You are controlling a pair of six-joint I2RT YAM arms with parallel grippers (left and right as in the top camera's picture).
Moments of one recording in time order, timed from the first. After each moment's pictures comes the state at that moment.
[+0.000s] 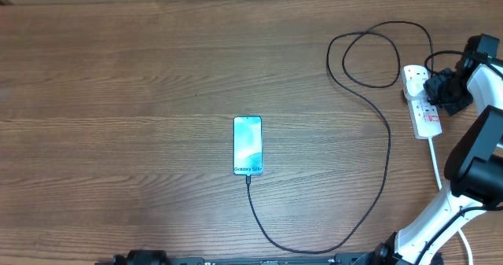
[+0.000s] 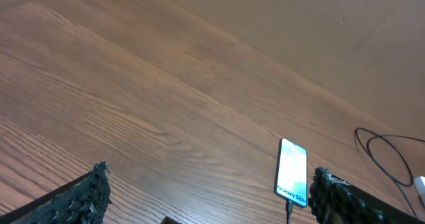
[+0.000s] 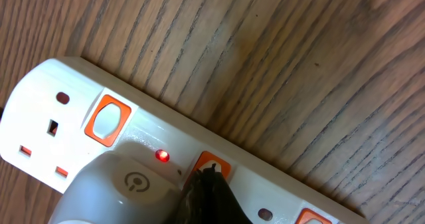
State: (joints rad) left arm -0.04 0.01 1.21 -1.57 -0.20 -0.53; right arm -0.43 2.12 1.58 -0.80 -0.03 0.62
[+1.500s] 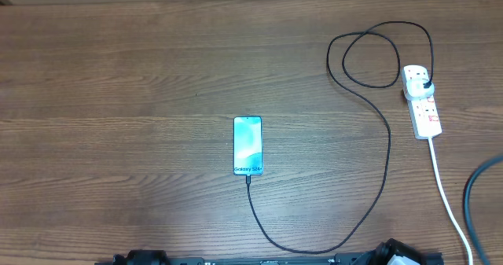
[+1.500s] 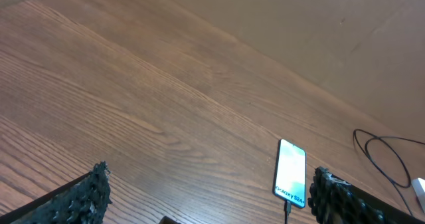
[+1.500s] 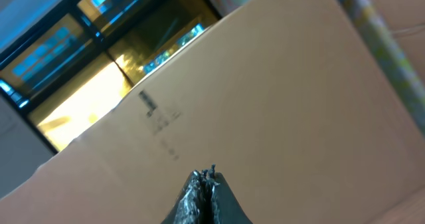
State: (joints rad) left arm -0.04 0.01 1.21 -1.57 -0.20 -0.54; right arm -0.47 0.94 1.63 -0.45 -0.30 0.76
